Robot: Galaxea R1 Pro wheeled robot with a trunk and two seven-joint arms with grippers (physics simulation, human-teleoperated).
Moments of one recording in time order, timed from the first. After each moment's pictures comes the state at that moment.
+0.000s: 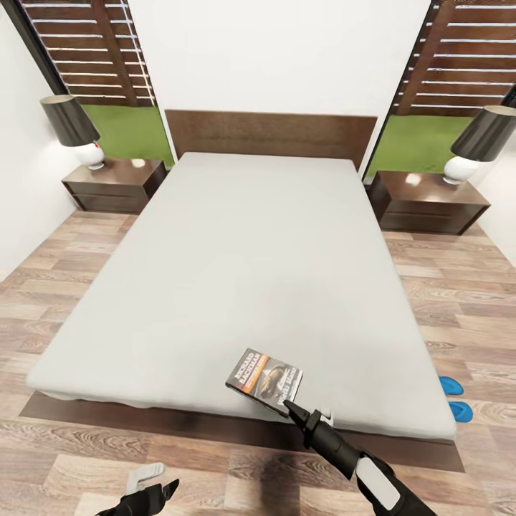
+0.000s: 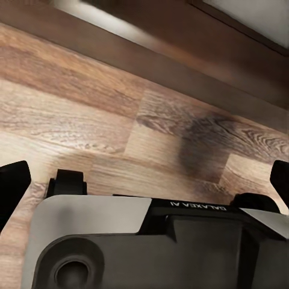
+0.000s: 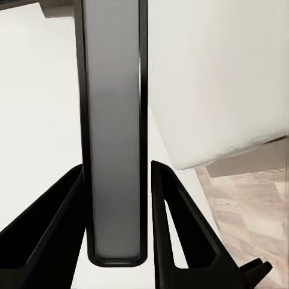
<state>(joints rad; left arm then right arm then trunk) -0.50 0.13 -0.19 -0.02 0.51 -0.16 -0.42 -0.46 -0.05 0.27 -0.49 -1.14 0.45 0.94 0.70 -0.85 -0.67</state>
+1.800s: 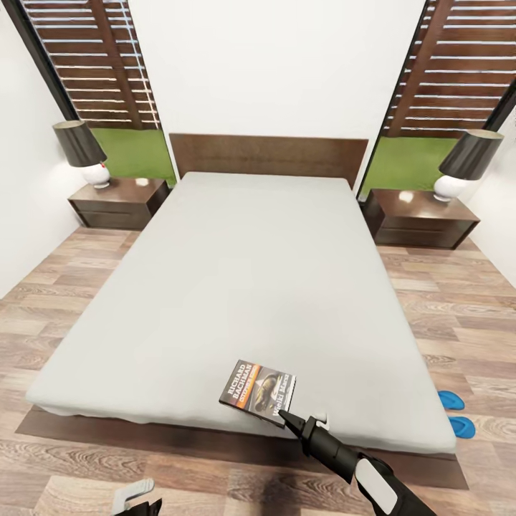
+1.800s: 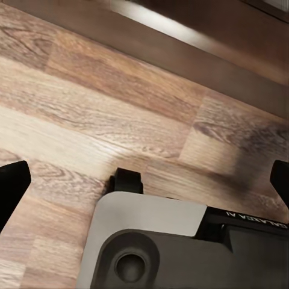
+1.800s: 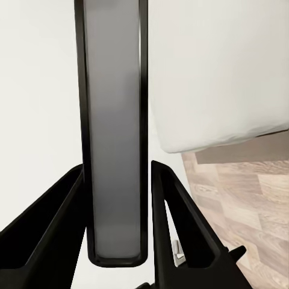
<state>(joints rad) -0.46 0.13 -0.19 -0.02 0.51 -0.16 -0.20 -0.46 -0.05 0.26 -0.49 -1.01 0.46 0.94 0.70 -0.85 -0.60</state>
